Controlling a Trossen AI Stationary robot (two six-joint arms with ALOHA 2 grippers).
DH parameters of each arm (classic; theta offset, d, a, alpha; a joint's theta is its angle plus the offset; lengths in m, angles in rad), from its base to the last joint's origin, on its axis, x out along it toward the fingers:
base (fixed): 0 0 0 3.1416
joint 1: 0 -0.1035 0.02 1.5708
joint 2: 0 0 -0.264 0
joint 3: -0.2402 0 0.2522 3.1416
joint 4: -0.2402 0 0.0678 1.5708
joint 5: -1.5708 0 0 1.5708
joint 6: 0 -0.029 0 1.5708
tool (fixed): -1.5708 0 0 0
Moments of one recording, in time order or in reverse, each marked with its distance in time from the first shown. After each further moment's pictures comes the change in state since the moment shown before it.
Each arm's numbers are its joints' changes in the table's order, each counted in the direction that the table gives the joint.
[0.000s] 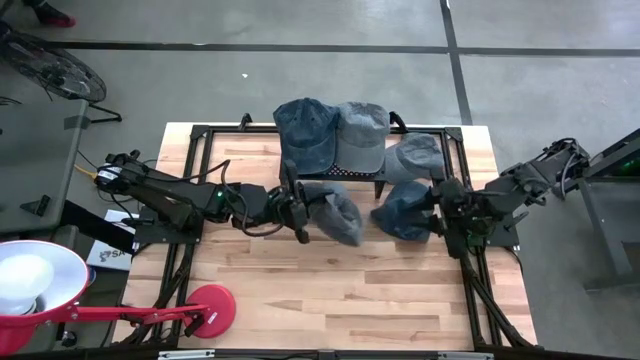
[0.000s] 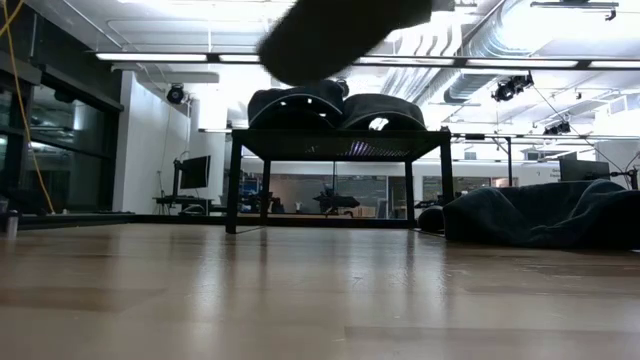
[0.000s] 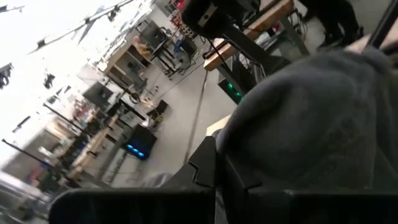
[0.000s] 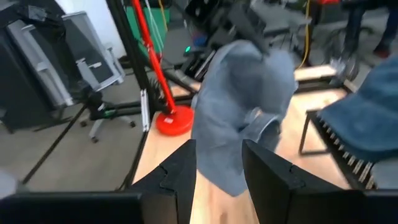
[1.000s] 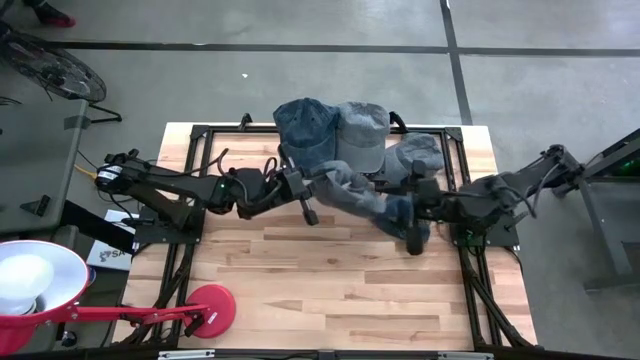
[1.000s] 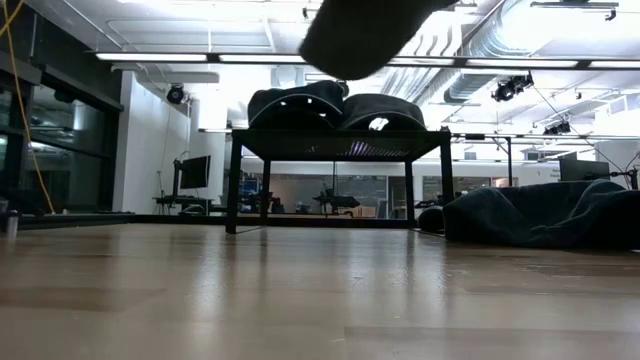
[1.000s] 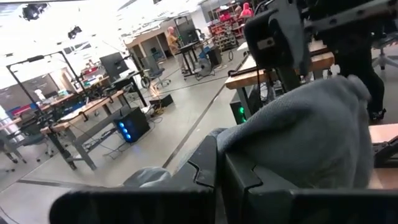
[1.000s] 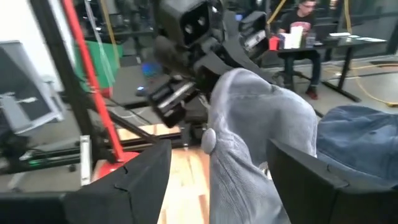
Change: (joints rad) left arm -0.081 0.000 0.000 0.135 -0.020 0.306; right arm 0.077 0.174 0.000 0.322 0.177 0.159
